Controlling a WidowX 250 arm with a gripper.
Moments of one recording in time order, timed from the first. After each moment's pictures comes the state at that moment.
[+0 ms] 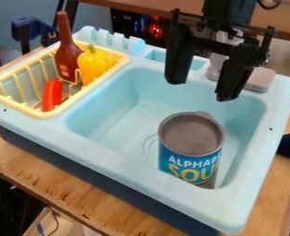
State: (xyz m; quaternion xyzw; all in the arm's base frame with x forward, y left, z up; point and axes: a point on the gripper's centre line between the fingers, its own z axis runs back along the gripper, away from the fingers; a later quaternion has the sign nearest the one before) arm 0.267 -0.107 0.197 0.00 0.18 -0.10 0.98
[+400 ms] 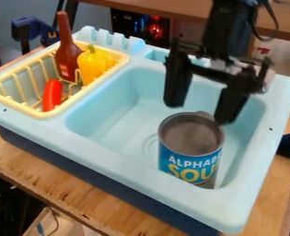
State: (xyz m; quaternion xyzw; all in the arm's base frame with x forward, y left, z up) arm 0.258 -0.114 0.172 -0.01 0.21 -0.09 0.97
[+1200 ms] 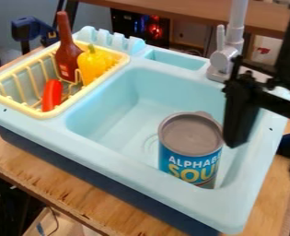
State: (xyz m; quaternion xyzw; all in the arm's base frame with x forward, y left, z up) arm 0.217 -0.186 0.190 -0.03 0.10 -0.17 0.98
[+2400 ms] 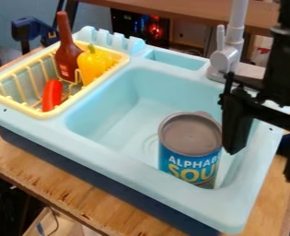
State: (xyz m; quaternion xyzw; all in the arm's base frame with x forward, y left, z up) arm 0.242 -0.175 0.162 -0.03 0.09 -0.14 0.99
